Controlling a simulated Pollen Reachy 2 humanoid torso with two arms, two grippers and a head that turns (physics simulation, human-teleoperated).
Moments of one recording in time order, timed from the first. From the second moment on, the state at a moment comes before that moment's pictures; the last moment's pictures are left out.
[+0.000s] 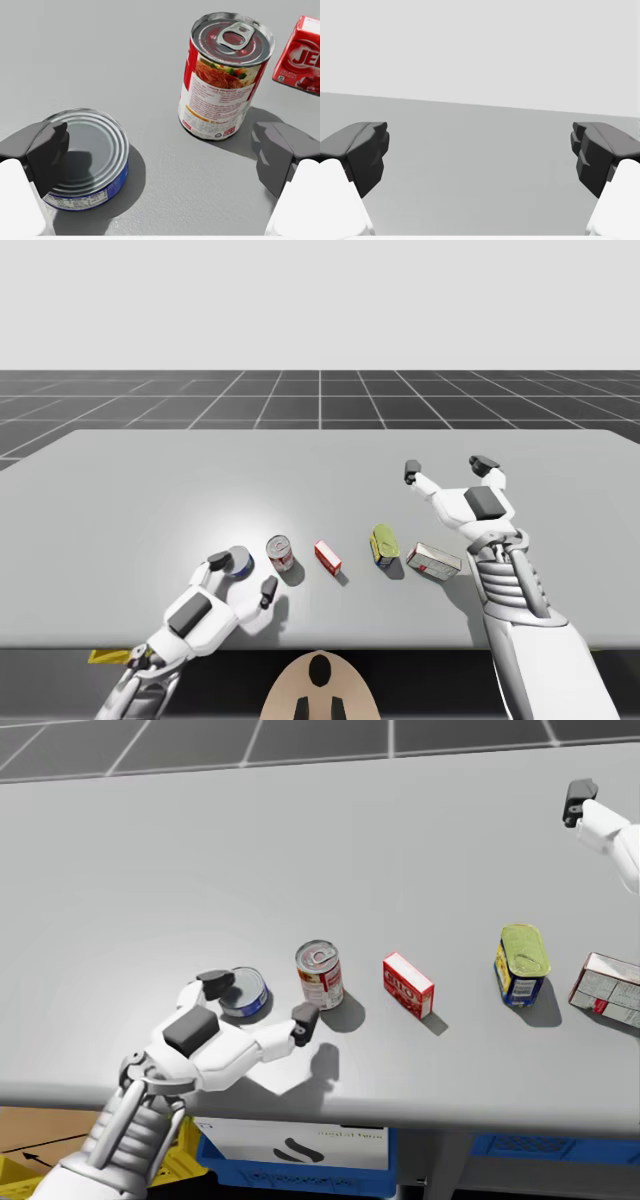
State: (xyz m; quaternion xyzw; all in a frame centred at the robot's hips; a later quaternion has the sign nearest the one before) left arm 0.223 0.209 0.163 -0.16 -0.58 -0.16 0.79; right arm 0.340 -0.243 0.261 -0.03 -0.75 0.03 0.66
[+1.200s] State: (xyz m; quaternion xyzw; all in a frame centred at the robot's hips) left arm 0.273 0.141 0.163 -0.14 -0.56 -0.22 0.79; right arm 0.336 -0.245 0.266 -0.03 -0.76 0.03 0.65
